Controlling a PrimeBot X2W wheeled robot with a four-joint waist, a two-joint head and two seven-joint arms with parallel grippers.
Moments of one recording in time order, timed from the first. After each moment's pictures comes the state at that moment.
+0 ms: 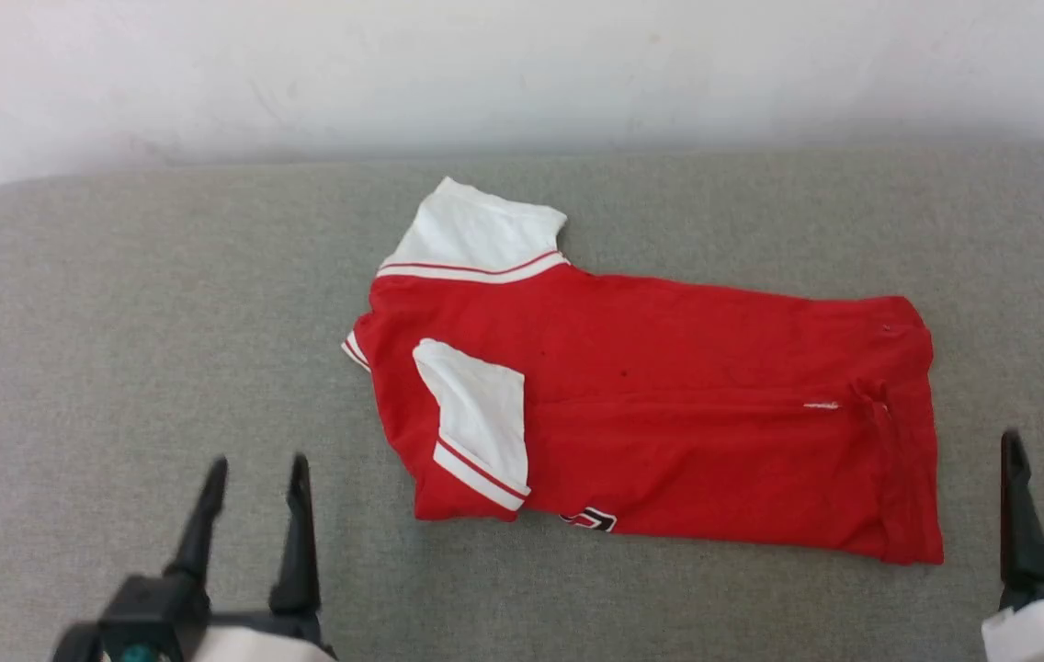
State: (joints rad) left arm 0.09 0.48 -0.39 -0.23 -0.49 0.41 -0.26; right arm 0.16 -0.06 -0.25 -0.20 0.15 0.13 -0.03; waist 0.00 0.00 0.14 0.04
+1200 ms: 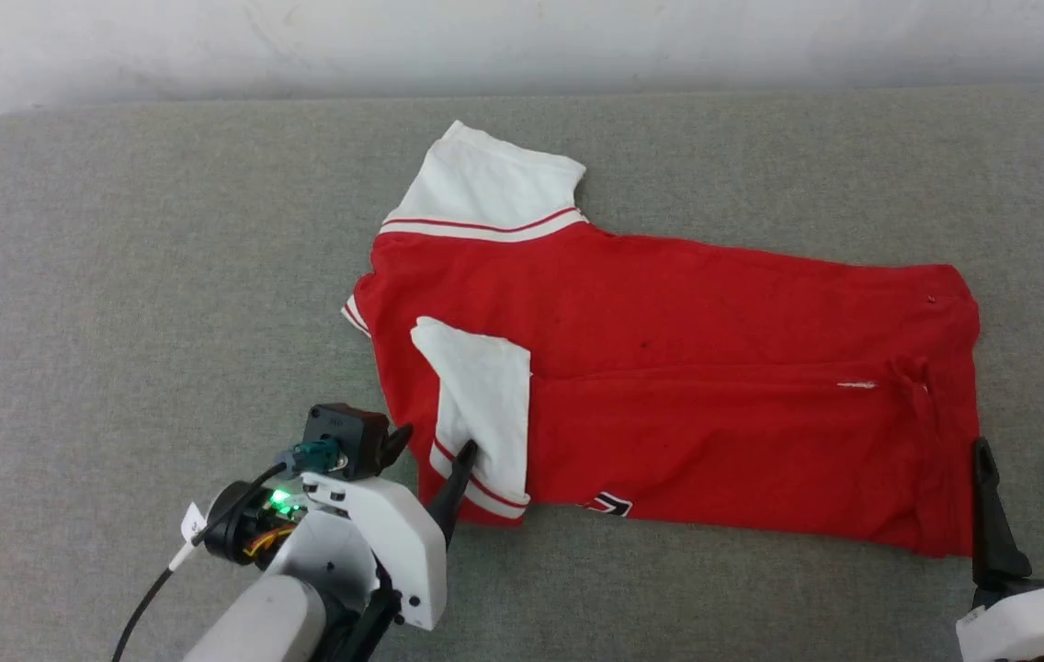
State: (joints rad) left arm -0.23 0.37 -0.55 0.00 -0.52 0.15 0.29; right arm 0.15 -0.05 -0.23 -0.10 0.14 0.13 -0.07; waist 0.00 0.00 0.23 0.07
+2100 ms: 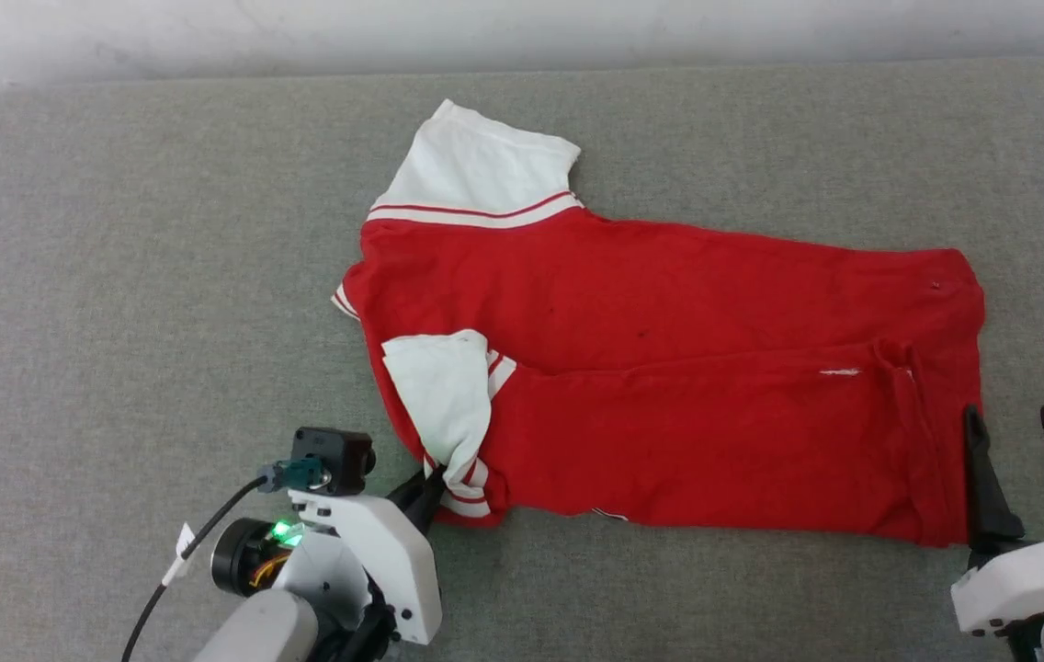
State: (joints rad) left arm -0.19 0.33 -0.52 0.09 -0.63 0.13 0.29; right arm 0.08 -0.05 -0.22 -0.10 0.10 0.13 0.00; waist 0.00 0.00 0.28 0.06
